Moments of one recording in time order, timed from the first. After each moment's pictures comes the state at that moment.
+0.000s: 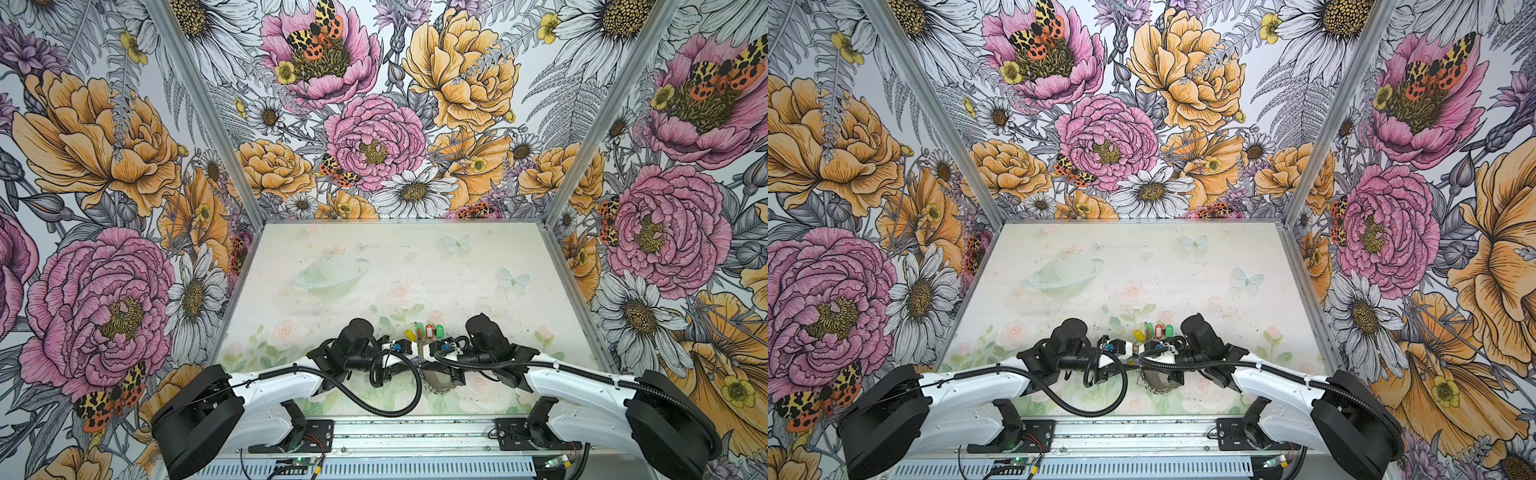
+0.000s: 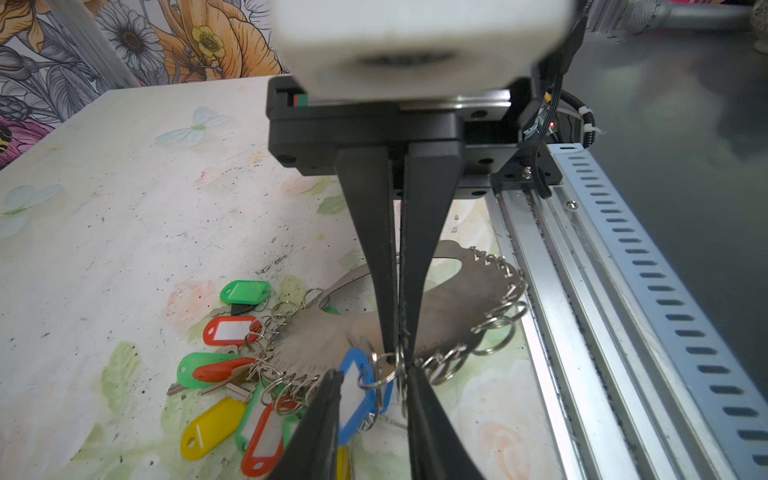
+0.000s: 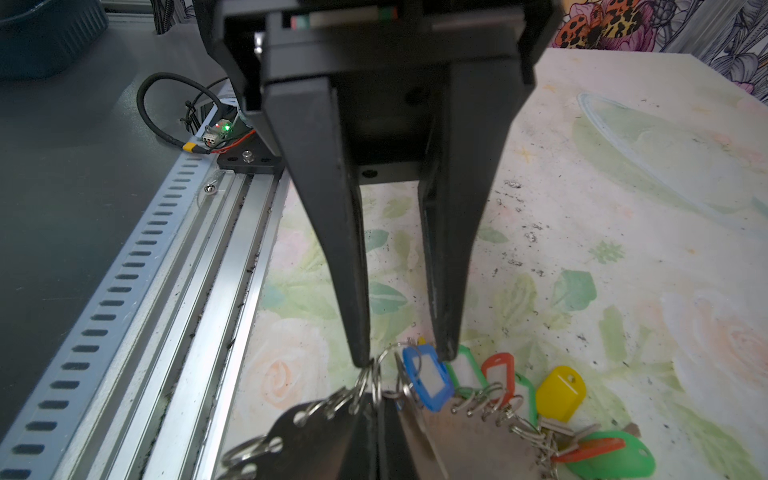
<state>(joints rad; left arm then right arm) -0.86 1.19 0.38 0.32 0.56 0.40 0.76 1.13 0.38 0.11 -0.69 -0.49</state>
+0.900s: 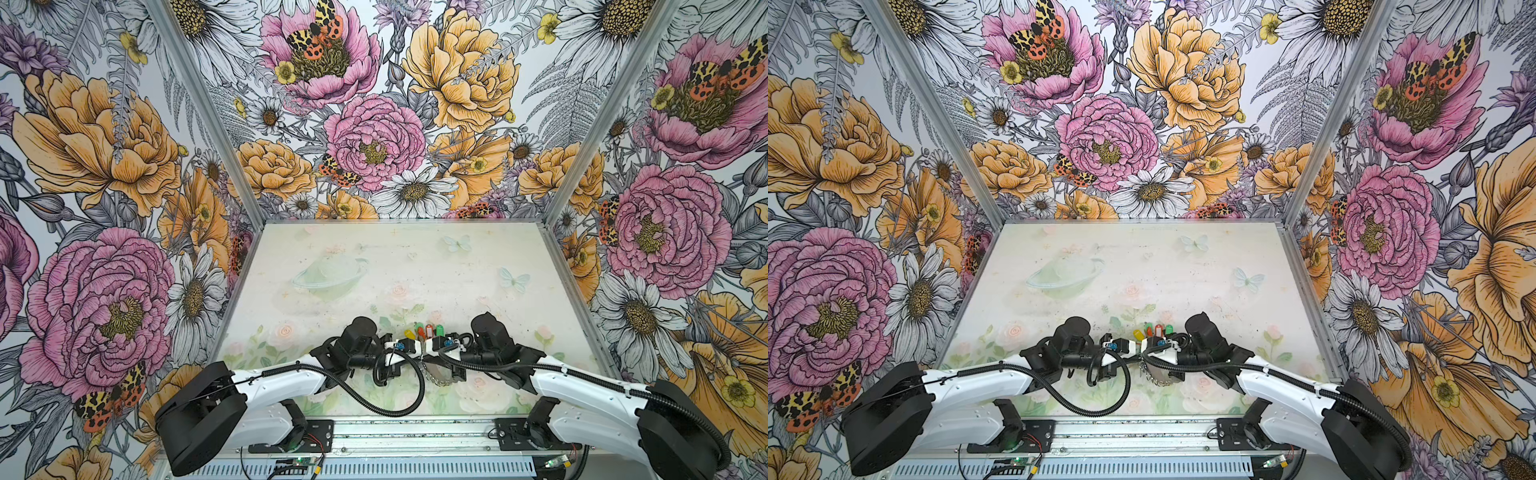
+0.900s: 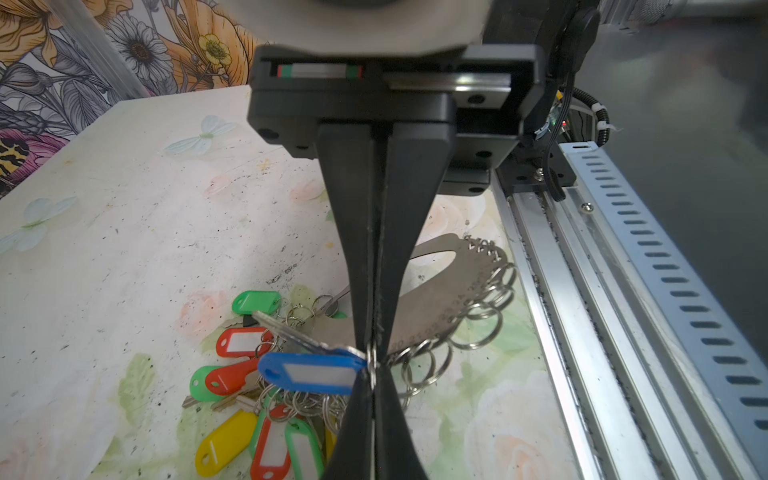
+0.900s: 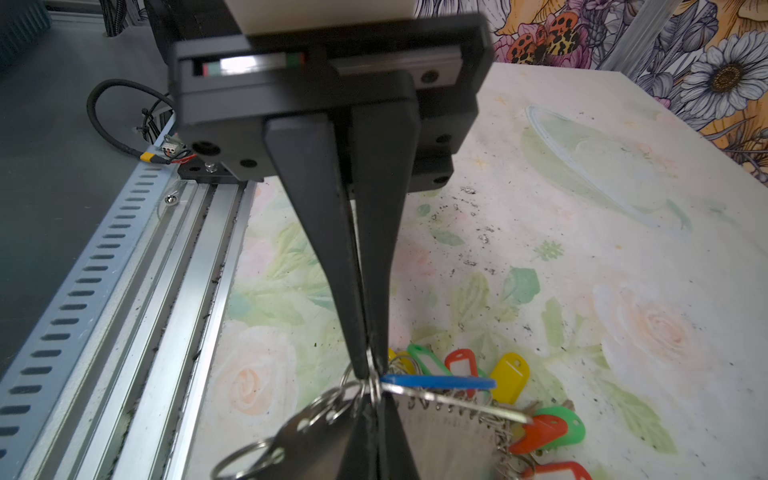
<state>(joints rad) -0.87 1.20 0.40 0.32 0.52 0.42 0.74 1.06 0.37 0.11 -0.61 -0.46</state>
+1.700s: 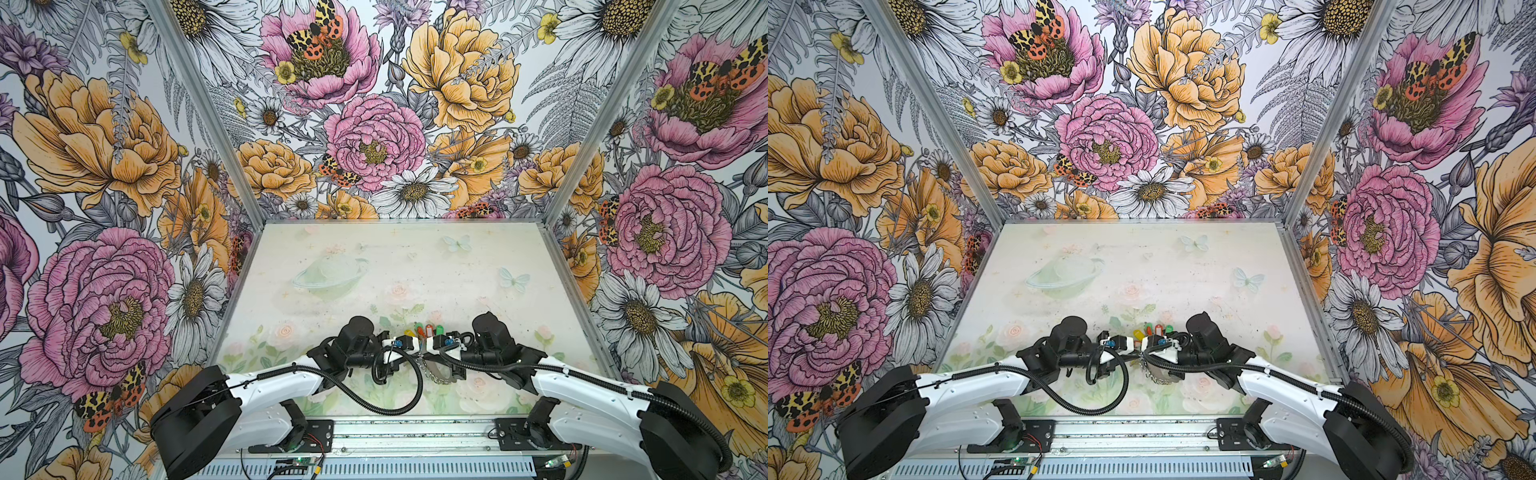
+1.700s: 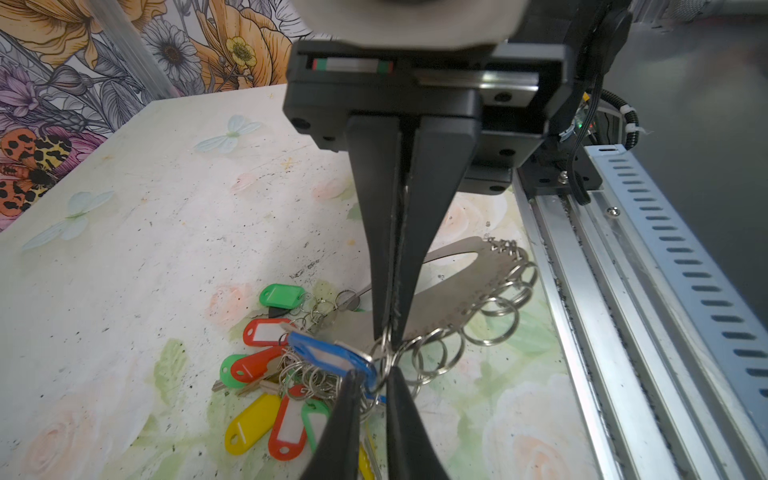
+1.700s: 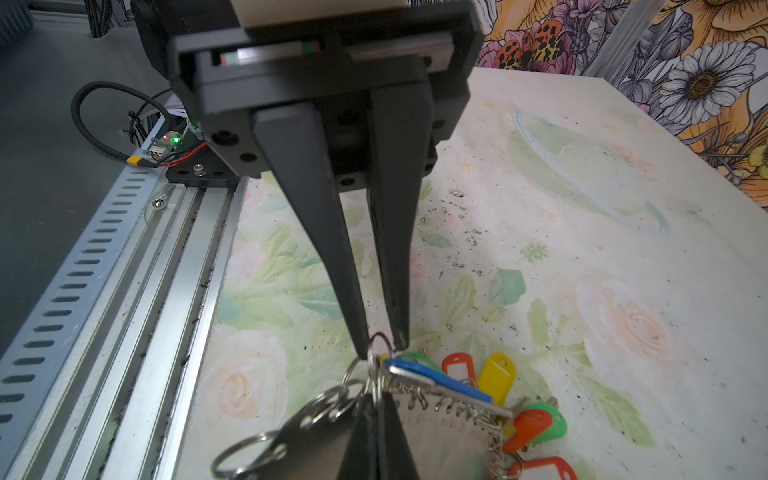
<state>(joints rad) -0.85 1.16 0.39 0.32 0.49 0.41 0.74 1.05 0.37 0.11 -0.60 -0.46</state>
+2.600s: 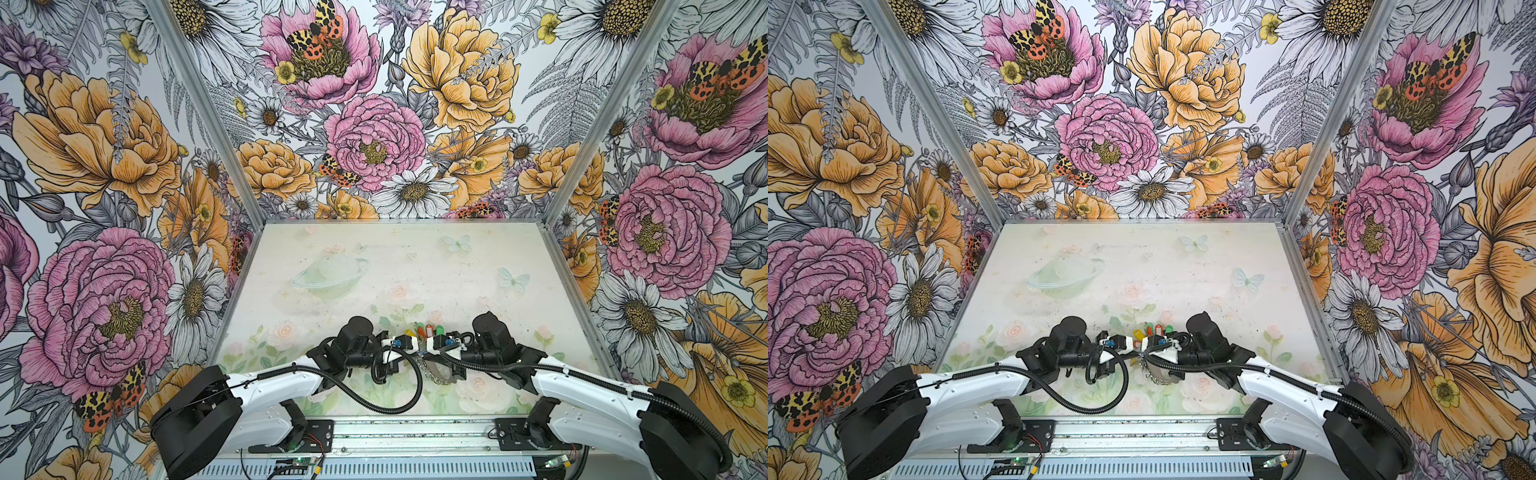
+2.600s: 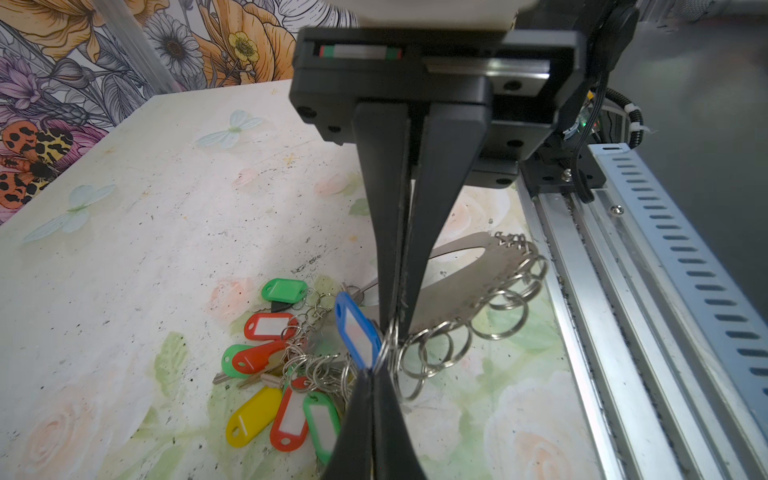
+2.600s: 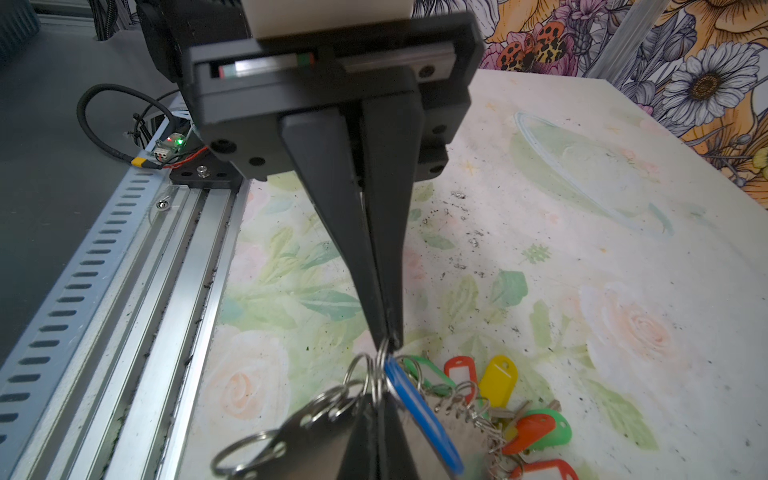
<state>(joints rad) -0.85 1.17 0.39 0.32 0.49 0.41 0.74 1.05 0.37 0.11 -0.61 -0.46</state>
